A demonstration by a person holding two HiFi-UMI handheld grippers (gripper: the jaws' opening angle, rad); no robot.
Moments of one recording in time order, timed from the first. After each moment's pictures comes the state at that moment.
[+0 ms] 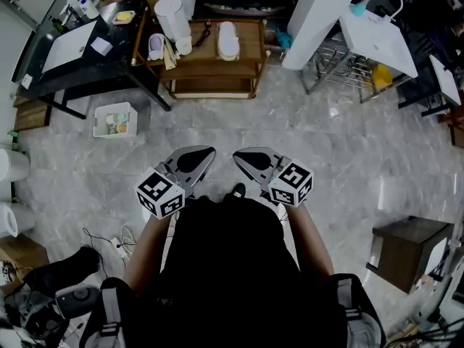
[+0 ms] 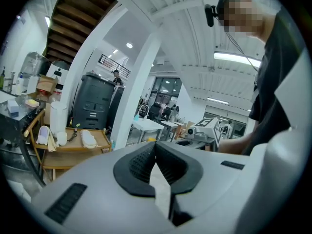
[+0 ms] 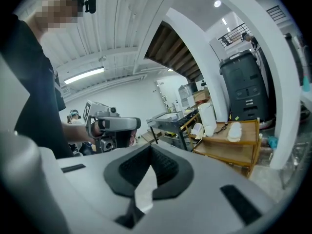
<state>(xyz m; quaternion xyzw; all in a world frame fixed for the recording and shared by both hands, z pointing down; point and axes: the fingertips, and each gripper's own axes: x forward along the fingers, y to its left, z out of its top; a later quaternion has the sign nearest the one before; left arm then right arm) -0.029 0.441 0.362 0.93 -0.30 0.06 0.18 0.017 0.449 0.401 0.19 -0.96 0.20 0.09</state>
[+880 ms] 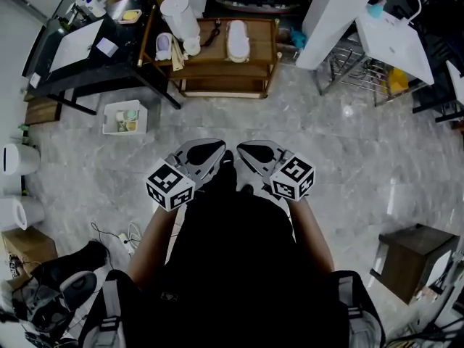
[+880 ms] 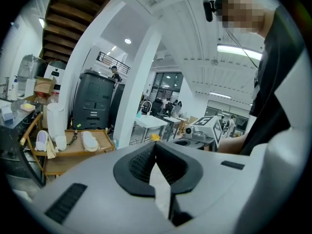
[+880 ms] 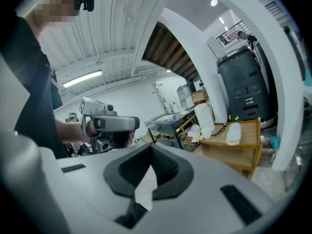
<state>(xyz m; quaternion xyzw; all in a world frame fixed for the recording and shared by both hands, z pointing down) -0.014 0.381 0.373 0.93 -0.31 0.09 0.17 0.014 0.384 0.415 0.18 -0.96 0.20 0.08</state>
